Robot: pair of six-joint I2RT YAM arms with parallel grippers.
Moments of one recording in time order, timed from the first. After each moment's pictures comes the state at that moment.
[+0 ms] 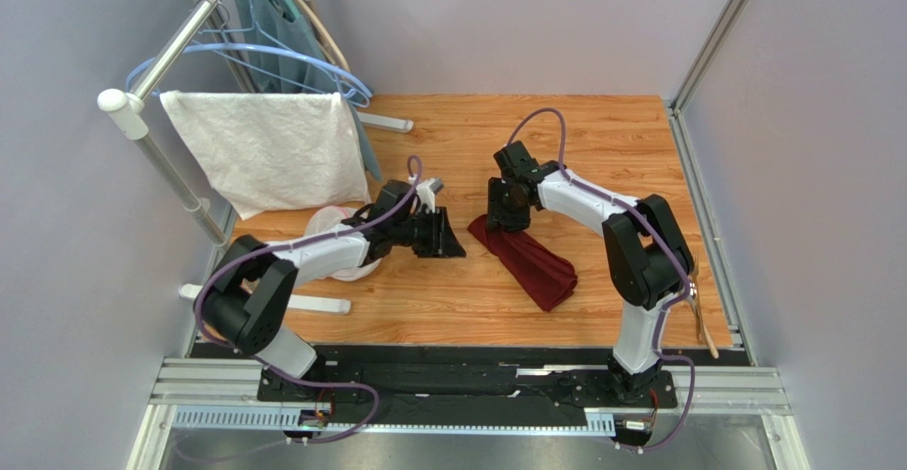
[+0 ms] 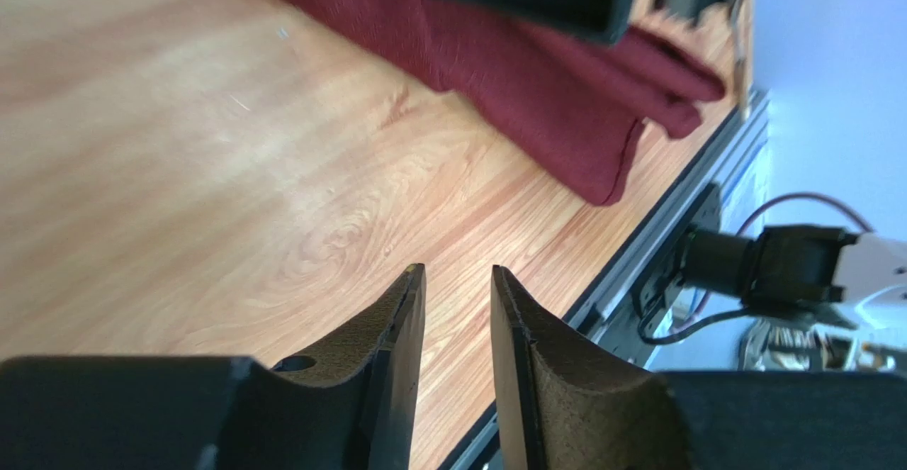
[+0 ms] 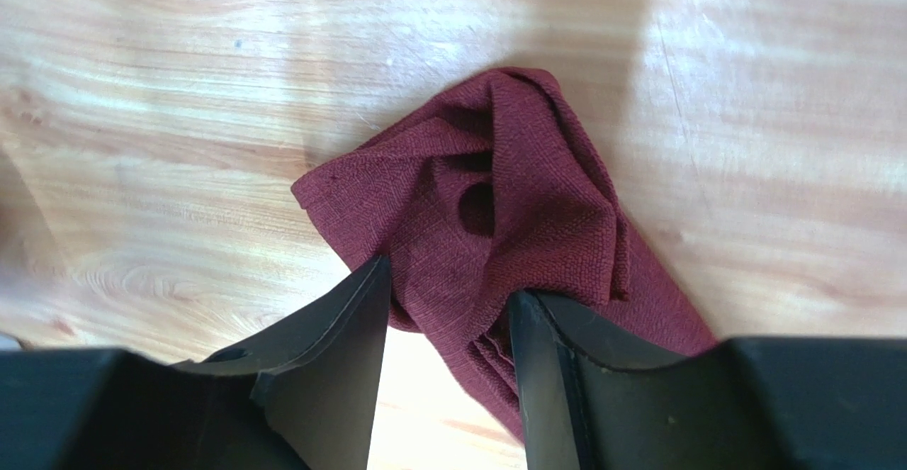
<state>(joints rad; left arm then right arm) -0.60 1.57 0.78 0.07 0.49 -0.63 0.53 1.88 1.33 -0.57 -0.05 0.58</state>
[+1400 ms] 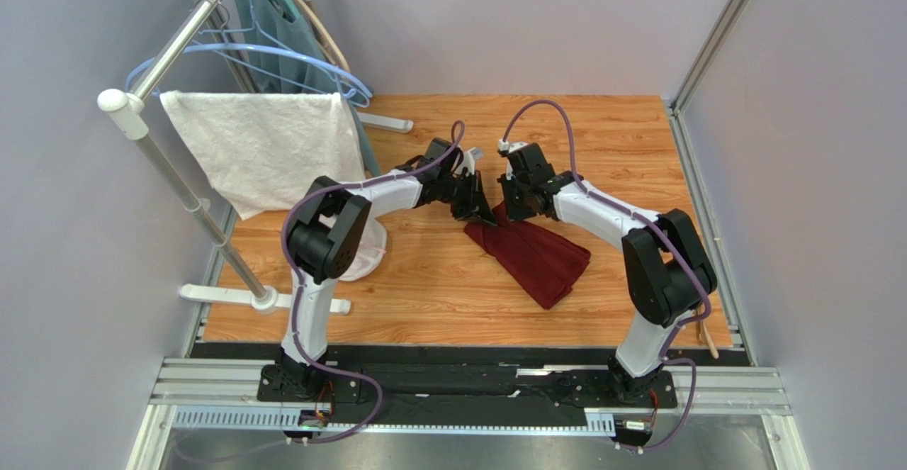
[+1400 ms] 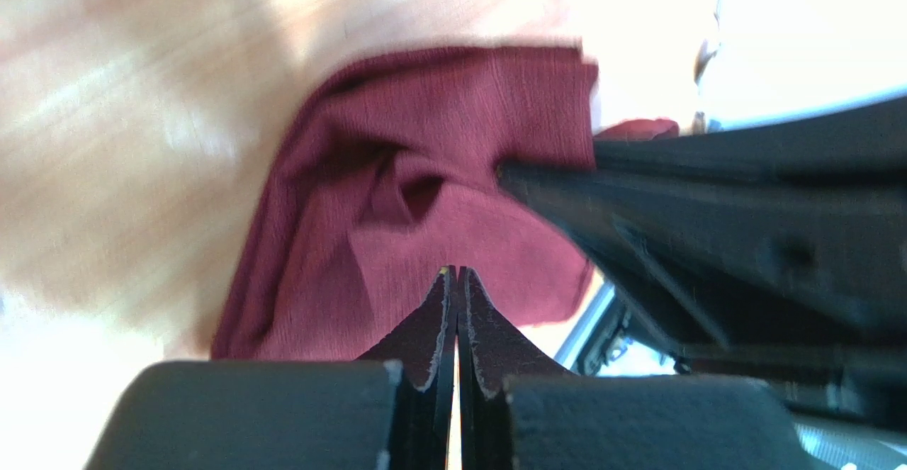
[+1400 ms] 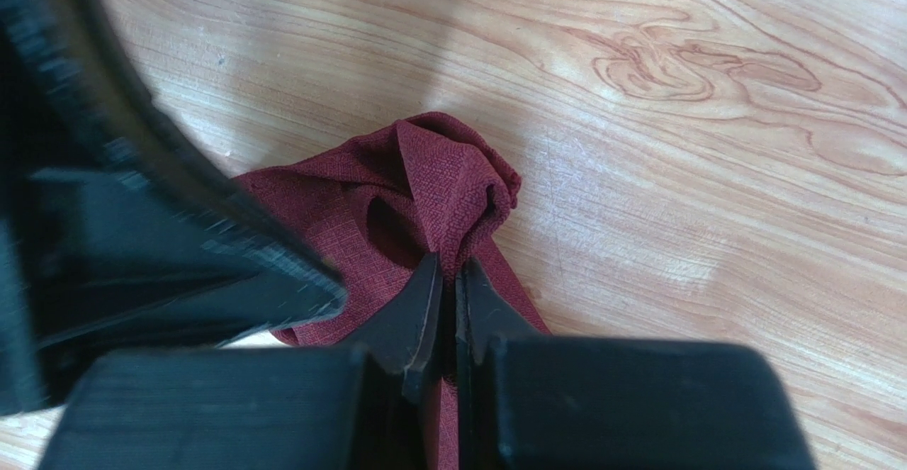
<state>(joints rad) -0.57 2.09 1.40 -0.13 0.67 -0.67 0.51 1.75 1.18 -0.36 0.03 0.21</state>
